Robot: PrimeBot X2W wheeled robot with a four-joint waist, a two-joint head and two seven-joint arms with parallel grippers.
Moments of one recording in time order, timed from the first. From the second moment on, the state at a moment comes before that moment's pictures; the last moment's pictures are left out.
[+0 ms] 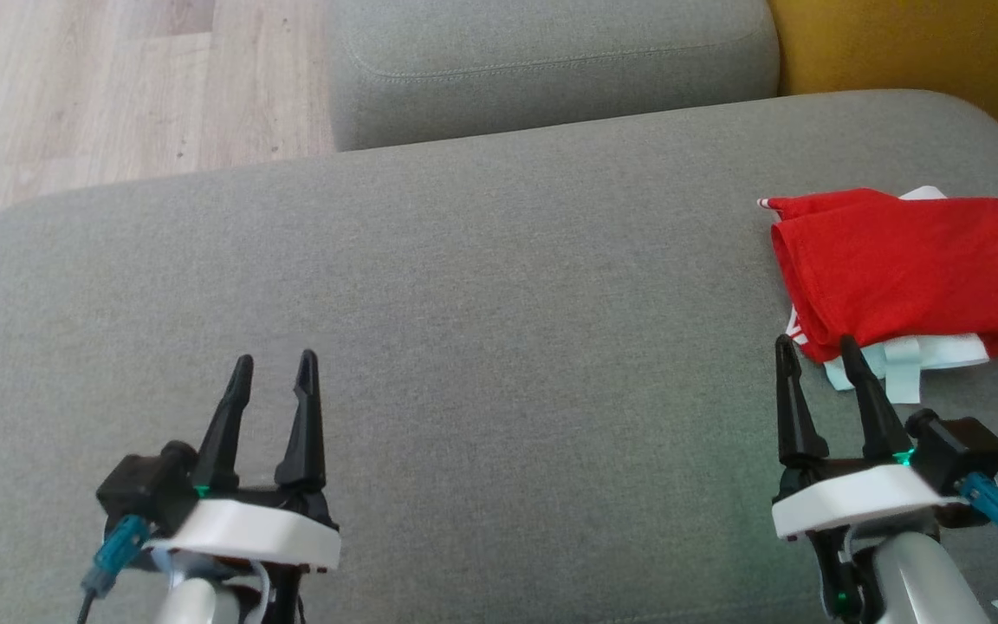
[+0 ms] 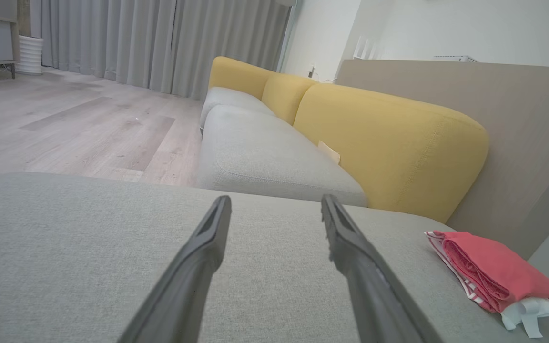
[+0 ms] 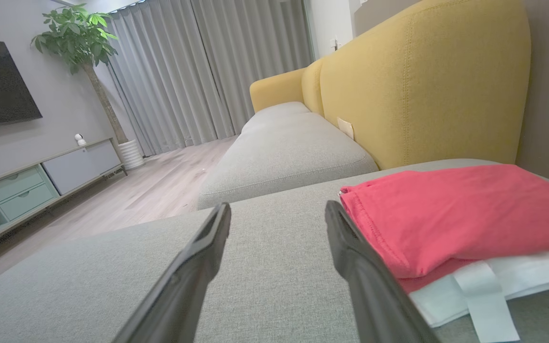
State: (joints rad) left arm 0.02 0.05 -0.19 0.09 -0.34 -0.02 -0.26; right arm -0.08 -0.05 0.06 0.32 0.26 0.13 -0.25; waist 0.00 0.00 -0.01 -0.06
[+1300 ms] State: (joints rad) left arm 0.08 0.05 -0.17 0.19 -0.54 -0.05 -0.22; right arm -0.02 -0.05 0.05 0.37 0.42 0.13 -0.21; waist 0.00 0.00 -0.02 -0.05
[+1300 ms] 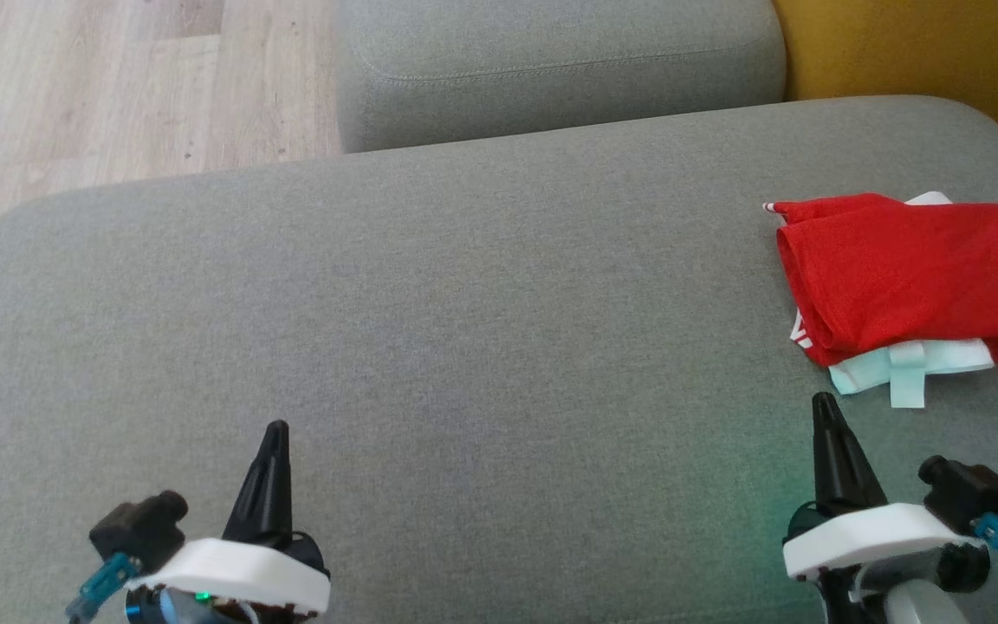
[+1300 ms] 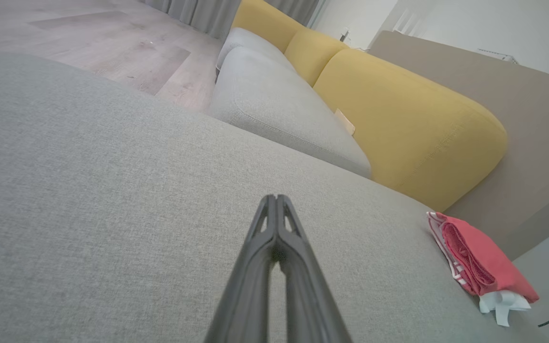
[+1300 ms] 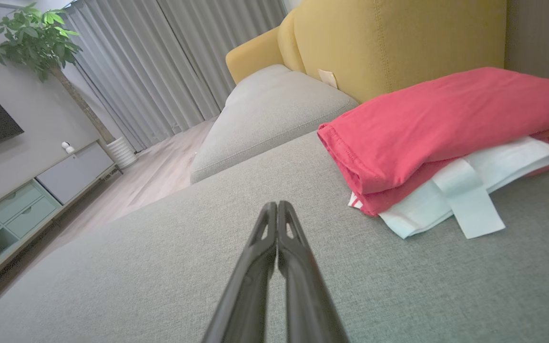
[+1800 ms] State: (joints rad) left arm 0.07 0.05 -0.15 0.20 -0.69 -0.06 -0.18; right arm -0.02 -0.05 0.03 0.36 0.59 0.13 -0.17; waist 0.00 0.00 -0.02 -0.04
